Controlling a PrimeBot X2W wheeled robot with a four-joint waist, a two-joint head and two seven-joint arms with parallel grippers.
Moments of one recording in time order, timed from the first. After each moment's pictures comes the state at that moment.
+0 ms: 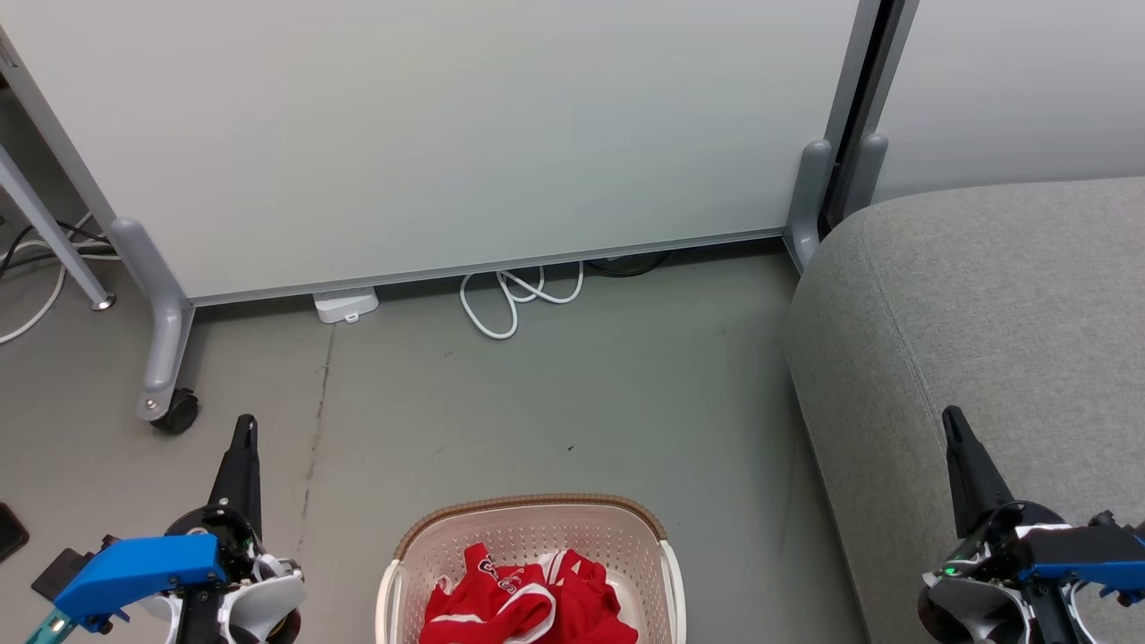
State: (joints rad) left arm -0.10 0.05 0.11 0.25 -1.61 -0.13 0.11; right arm -0.10 -0.05 -0.11 0.25 1.61 0.13 0.11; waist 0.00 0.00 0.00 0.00
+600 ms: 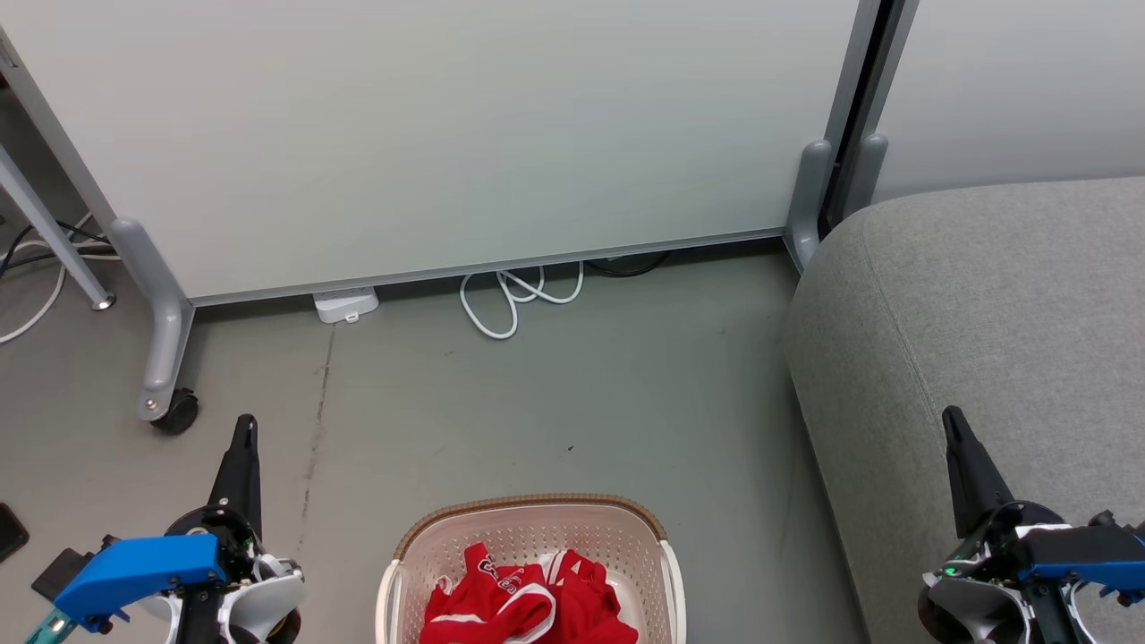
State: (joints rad) left arm -0.10 0.05 0.11 0.25 -1.61 -0.13 0.11; right arm -0.10 -0.05 -0.11 0.25 1.61 0.13 0.11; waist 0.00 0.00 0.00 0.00
